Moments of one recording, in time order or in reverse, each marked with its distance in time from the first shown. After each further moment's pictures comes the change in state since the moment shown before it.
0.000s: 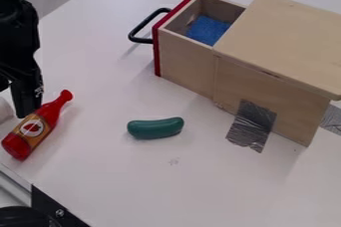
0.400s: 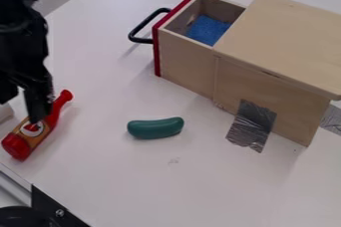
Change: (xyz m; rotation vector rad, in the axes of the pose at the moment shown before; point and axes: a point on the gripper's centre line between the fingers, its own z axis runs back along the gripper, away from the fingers) arm 0.020 -0.009 -0.022 -0.028 -0.002 0.042
